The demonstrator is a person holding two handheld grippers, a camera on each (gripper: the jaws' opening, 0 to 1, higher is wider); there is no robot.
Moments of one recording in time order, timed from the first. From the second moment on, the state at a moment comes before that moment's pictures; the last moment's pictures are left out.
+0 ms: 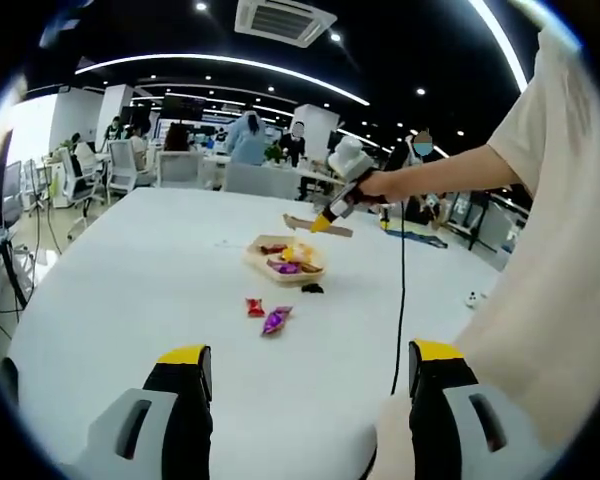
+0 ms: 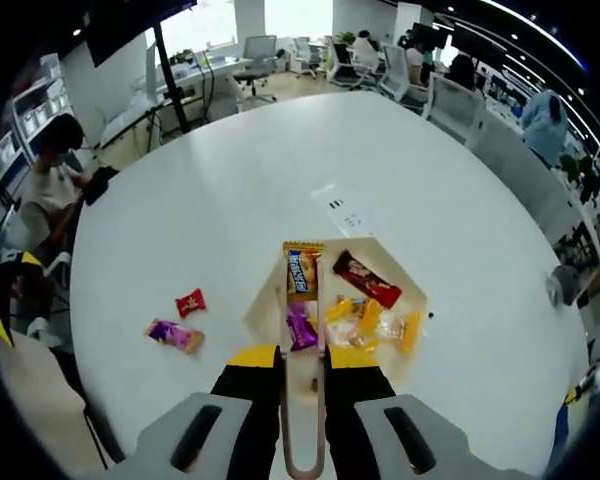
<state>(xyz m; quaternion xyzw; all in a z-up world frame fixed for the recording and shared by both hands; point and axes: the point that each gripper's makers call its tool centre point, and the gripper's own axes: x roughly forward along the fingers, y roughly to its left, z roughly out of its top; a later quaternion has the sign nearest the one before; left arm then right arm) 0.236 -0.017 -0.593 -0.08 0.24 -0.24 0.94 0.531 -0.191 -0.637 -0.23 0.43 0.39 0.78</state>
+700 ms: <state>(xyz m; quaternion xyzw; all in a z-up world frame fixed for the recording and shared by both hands) 0.240 -0.022 -0.592 -0.08 0.24 -0.25 0.93 0.533 -0.199 -0.637 -0.23 0.43 0.39 0.78</state>
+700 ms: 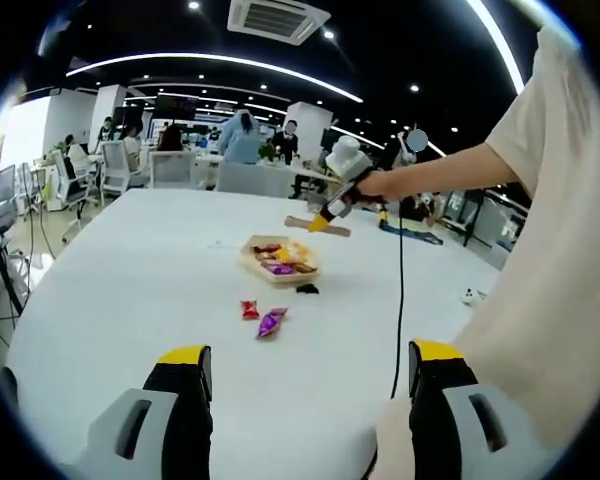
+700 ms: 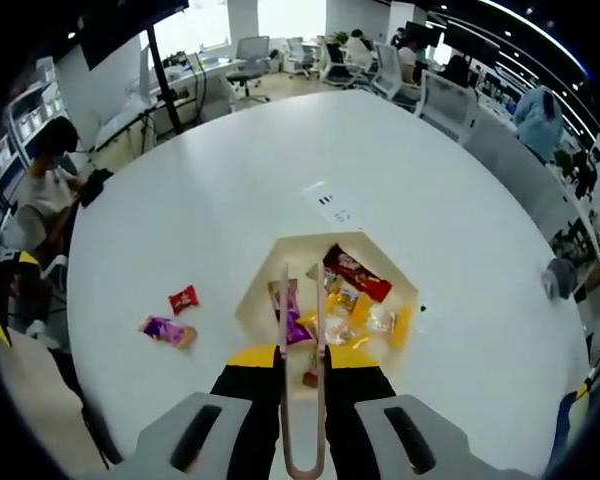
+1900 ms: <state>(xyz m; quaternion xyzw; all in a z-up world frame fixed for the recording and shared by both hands) 0.235 -0.026 -0.597 -0.08 0.24 -0.26 0.93 0.470 -0.190 -0.678 -0.28 0.46 0.42 0.73</state>
